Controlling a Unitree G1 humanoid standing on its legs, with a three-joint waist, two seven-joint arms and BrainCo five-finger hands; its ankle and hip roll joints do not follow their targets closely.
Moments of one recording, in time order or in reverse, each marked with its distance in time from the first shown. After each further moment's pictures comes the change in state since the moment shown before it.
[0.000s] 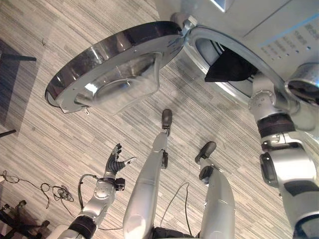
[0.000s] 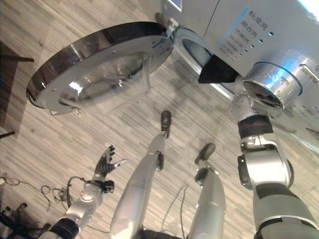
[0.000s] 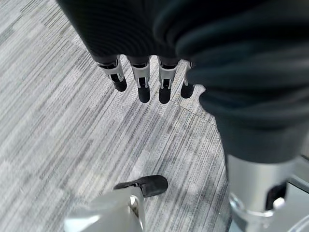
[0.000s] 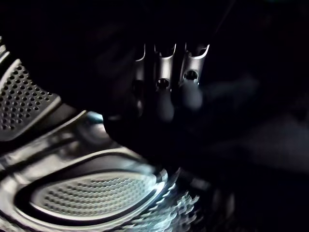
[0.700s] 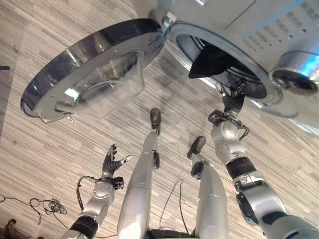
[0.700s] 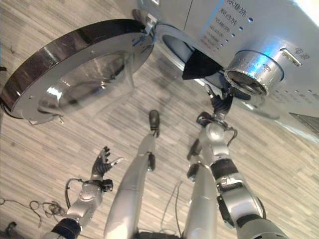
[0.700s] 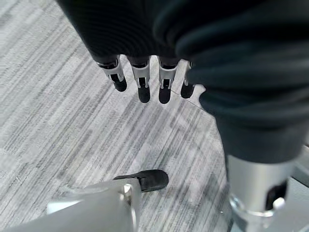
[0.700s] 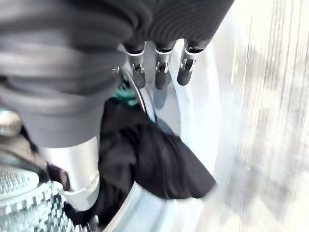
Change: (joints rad) left arm 0.003 -0.075 0.077 0.031 -0.005 0.017 0.031; right arm 0.461 0.305 0.013 -0.230 -0.224 0.106 0.053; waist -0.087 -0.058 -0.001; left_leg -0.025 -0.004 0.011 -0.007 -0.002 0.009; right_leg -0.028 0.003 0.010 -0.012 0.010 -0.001
